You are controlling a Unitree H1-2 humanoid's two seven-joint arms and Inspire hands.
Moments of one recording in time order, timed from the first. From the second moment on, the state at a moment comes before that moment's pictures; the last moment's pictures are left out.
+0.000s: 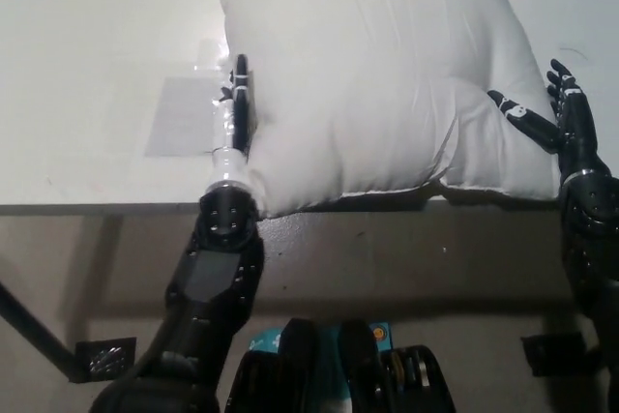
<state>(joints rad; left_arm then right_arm) -0.88 -0.08 0.12 1.03 0.04 -0.22 0.31 -0.83 -0.20 -0.15 1.02 -0.04 -0.13 -0.11</state>
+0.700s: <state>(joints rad) -0.91 -0.10 0.09 0.96 0.03 -0.17 0.33 -0.83 -0.15 -0.15 0.74 0.06 0.10 -0.06</state>
